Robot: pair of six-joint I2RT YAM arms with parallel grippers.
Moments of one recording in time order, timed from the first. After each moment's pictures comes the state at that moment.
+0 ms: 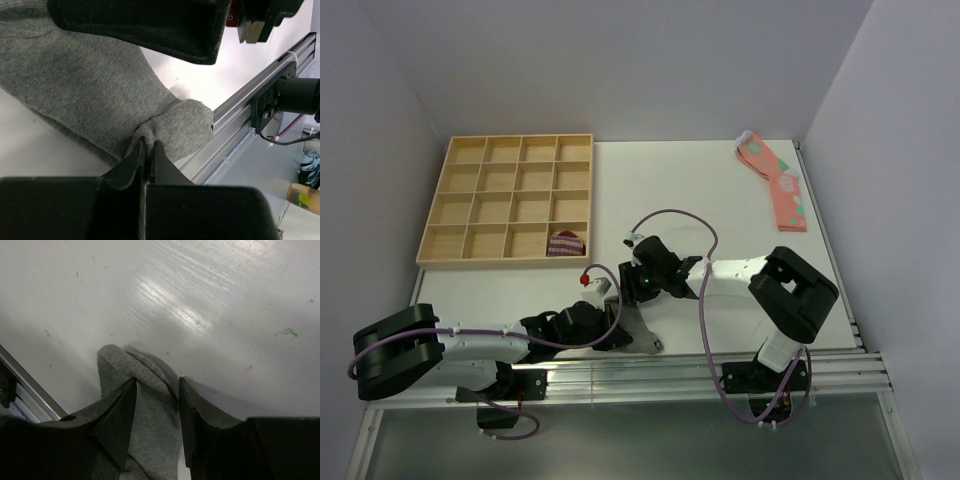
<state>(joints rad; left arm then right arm) -1.18 1.20 0.25 0.34 -0.07 -1.06 0.87 1.66 0.79 0.02 -0.20 0.56</state>
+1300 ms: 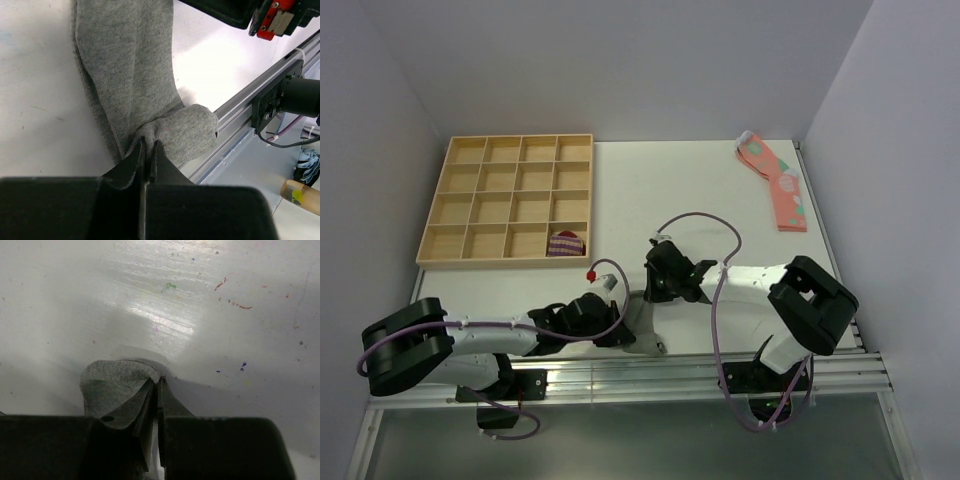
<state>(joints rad) -1.14 1.27 0.34 0.25 0.01 -1.07 0.84 1.54 0.70 -0.09 0.03 0.70</state>
